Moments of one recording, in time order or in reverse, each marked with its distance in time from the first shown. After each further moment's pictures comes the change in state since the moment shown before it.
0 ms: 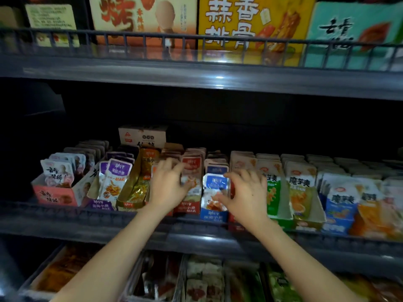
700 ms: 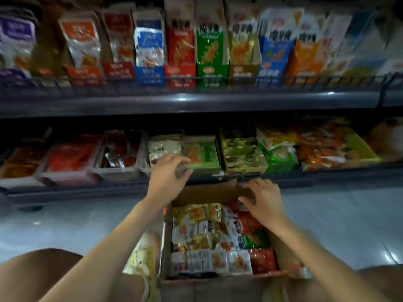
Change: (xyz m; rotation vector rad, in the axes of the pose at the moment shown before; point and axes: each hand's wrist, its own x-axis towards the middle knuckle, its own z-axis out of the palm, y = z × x) left_hand -0.283 0.109 0.072 -0.379 -0.476 -0.099; right_hand -0.367 0.131 -0.034 0.006 -0.565 0.304
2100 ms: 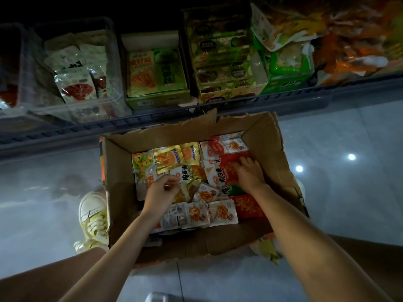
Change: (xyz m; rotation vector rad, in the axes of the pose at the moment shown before) left_hand -0.094 -0.076 0.212 -0.356 -0.514 -0.743; right_hand -0.035 0.131 0.219 -0.216 -0.760 0.169
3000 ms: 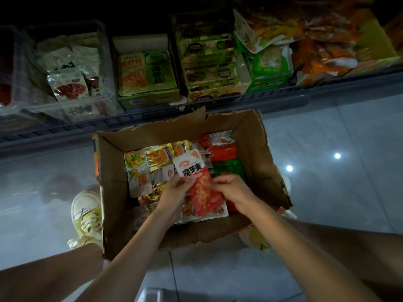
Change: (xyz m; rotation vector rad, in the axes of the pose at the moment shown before) left_hand -0.025 0.026 0.040 -0.647 -0.155 -0.234; right_hand -0.086 -0.050 -0.038 1.444 -0.222 0.300
